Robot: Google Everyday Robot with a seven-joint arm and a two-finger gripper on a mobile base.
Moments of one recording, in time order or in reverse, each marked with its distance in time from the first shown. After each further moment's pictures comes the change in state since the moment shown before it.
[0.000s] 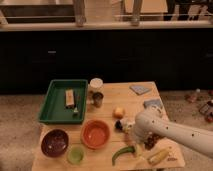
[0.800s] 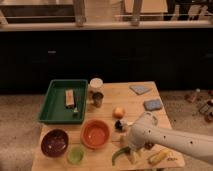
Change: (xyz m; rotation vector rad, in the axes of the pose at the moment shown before) arm -0.034 0.024 0.011 0.013 0.016 -0.085
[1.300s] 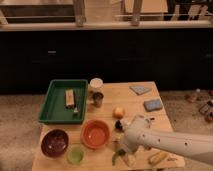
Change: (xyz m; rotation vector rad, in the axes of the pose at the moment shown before) arm -0.029 -0.001 0.003 0.015 0.013 -0.054
